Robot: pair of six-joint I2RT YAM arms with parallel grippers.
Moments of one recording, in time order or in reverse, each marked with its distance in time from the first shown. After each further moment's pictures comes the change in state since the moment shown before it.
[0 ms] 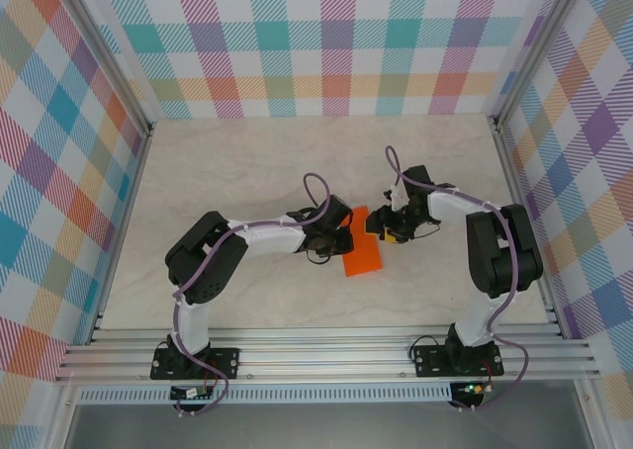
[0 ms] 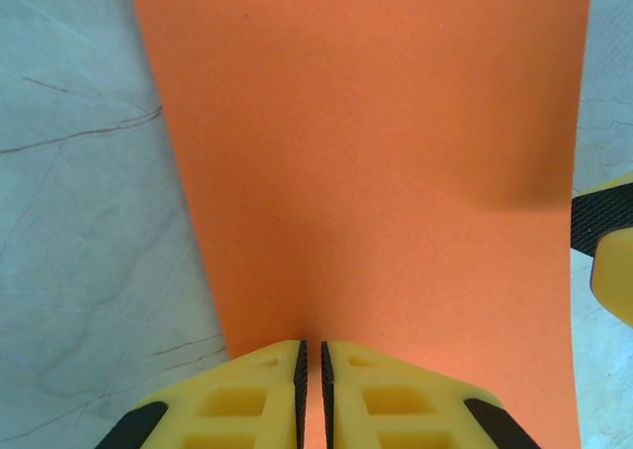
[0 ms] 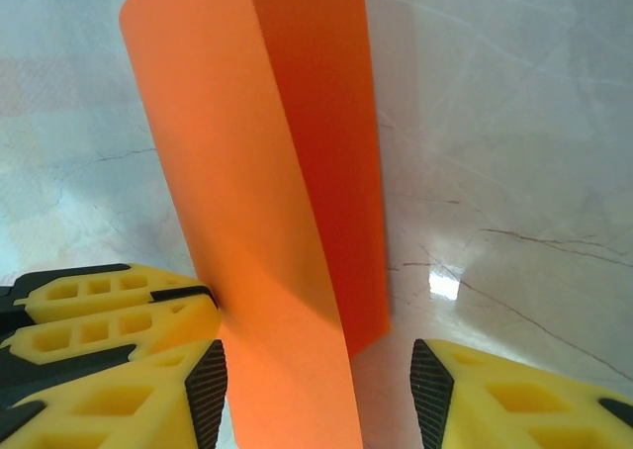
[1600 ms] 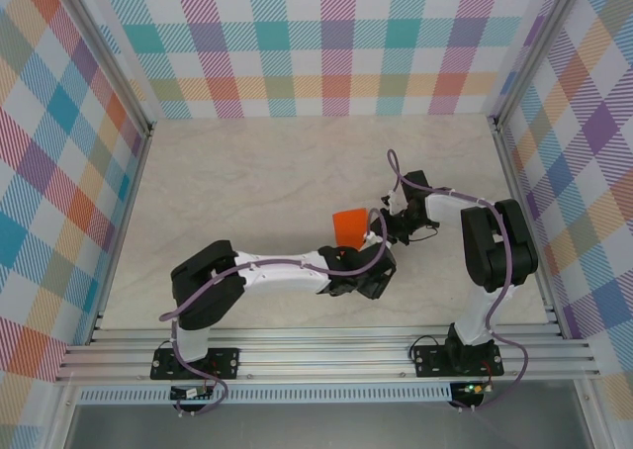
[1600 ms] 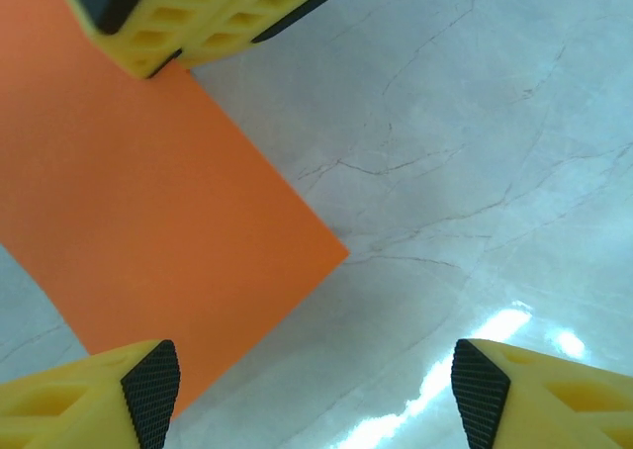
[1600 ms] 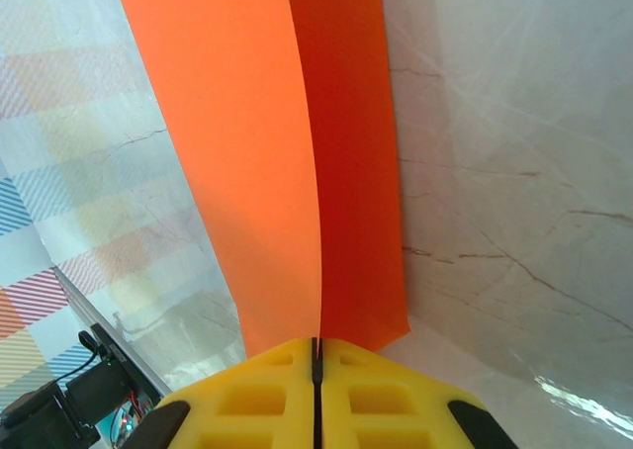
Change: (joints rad) left arm -0.373 -0.044 0.095 -0.205 -0.432 0.393; right arm -0.002 0.048 -0.026 0.045 -0.129 0.072
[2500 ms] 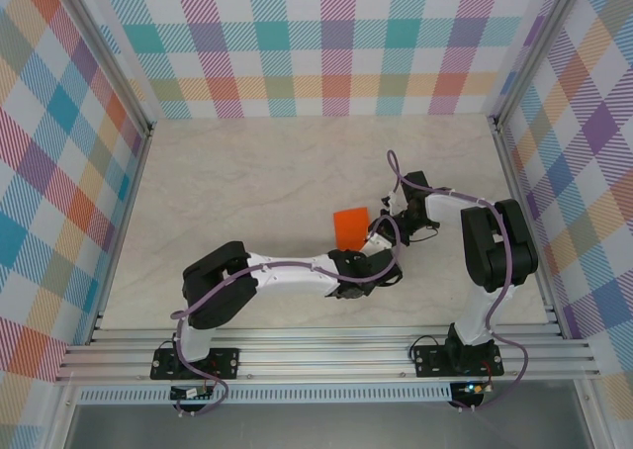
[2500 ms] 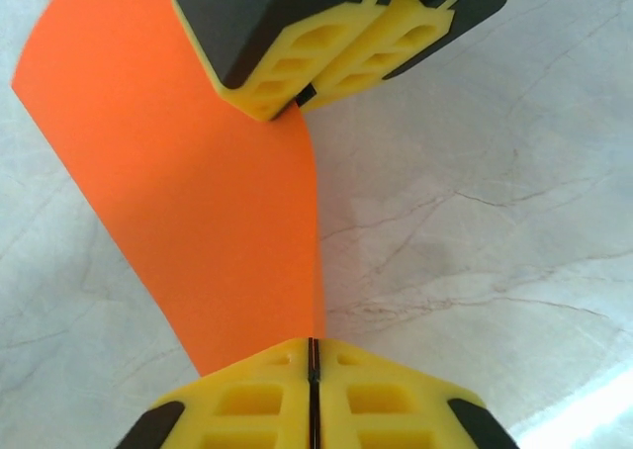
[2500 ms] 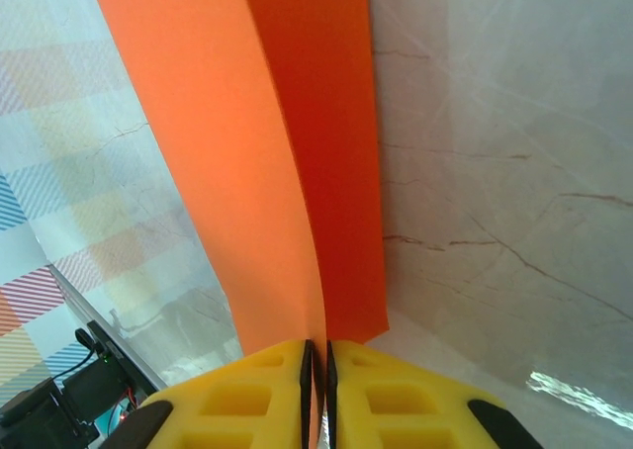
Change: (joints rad) left arm -0.003 0.036 0.026 -0.043 -0.193 0.043; right arm 0.000 -0.001 0.000 -0.020 0.005 -0.008
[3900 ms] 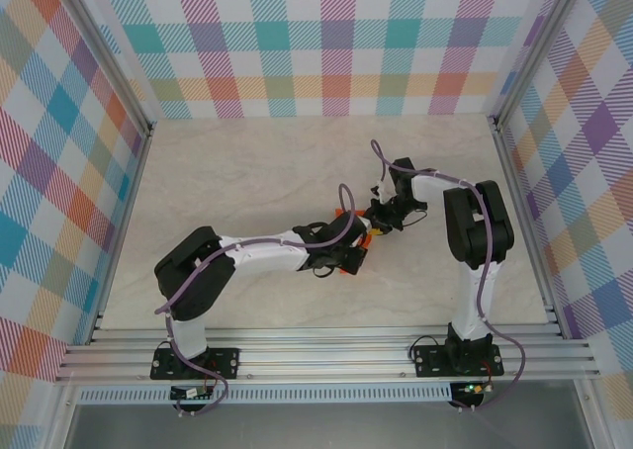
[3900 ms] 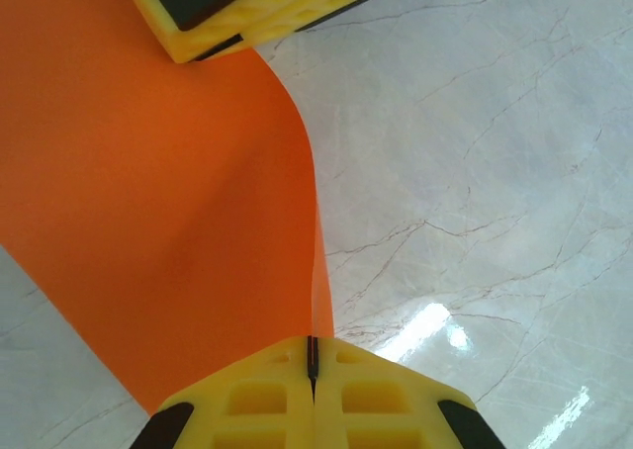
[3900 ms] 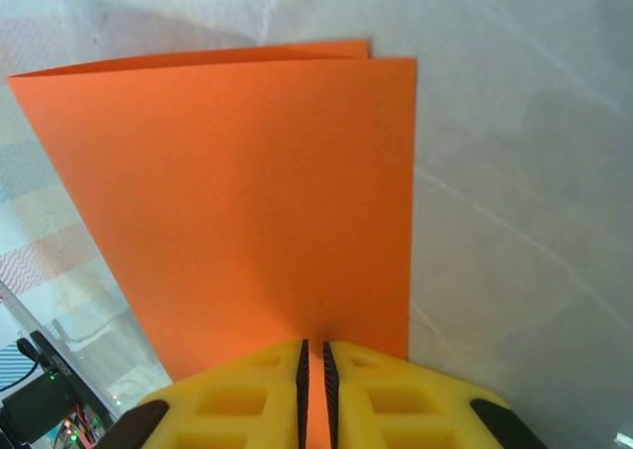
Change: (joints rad) left arm 0.239 -0.103 -0.158 0.220 0.512 -0.014; right arm 0.021 0.226 0.281 -0.151 0.068 -0.138
